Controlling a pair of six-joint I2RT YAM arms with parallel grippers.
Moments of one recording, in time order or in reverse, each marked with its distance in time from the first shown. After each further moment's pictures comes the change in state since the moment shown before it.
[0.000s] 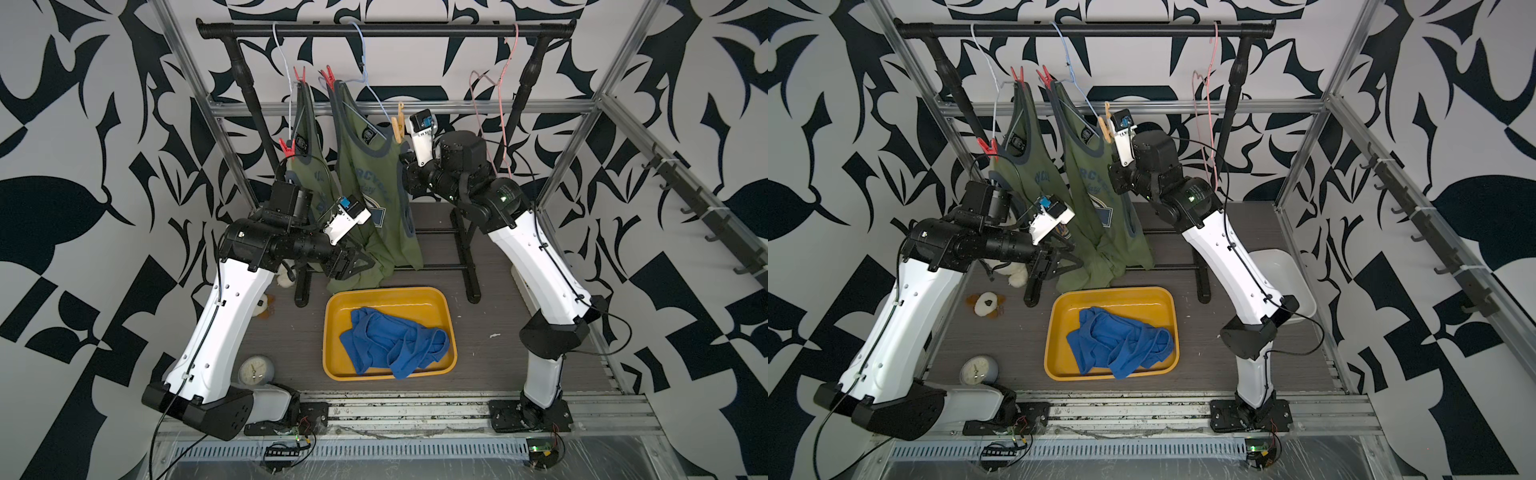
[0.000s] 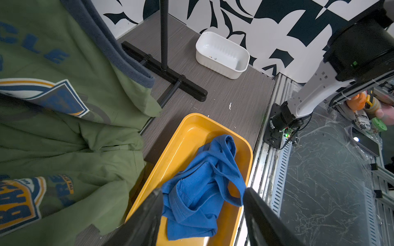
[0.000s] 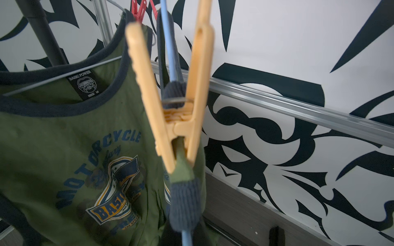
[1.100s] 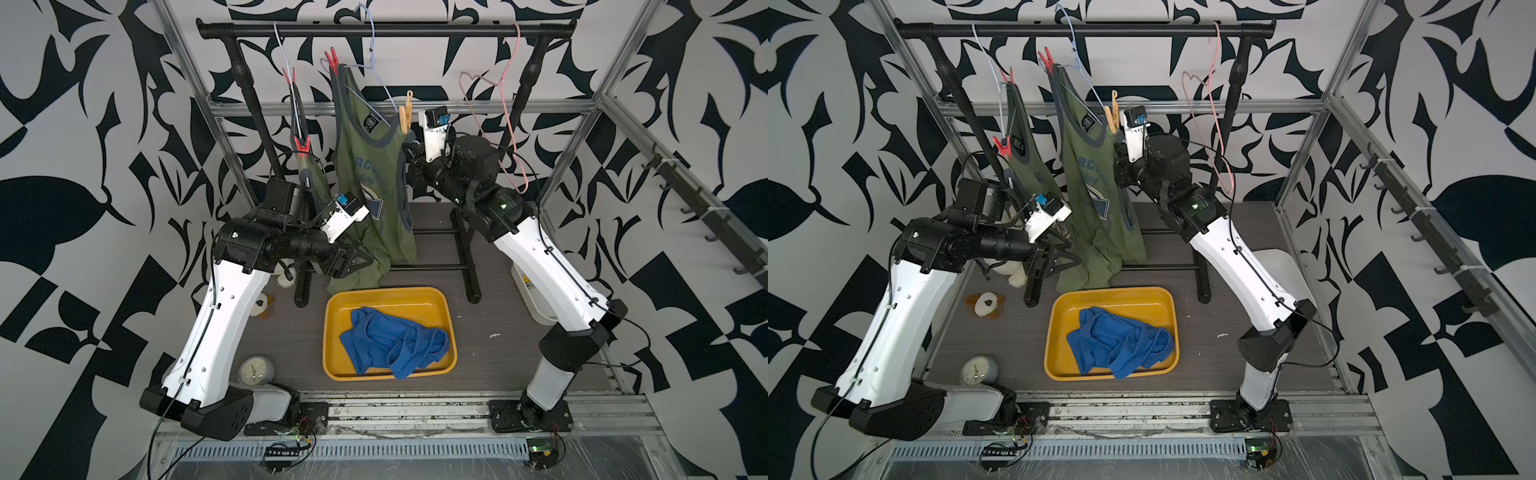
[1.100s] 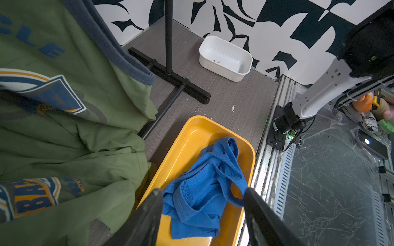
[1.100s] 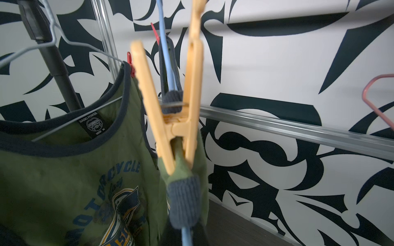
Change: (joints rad) left arm 0.000 0.000 0.048 -0.022 -0.020 -0.001; right arm -0.046 -0.140 -0.290 0.346 -0.048 0.052
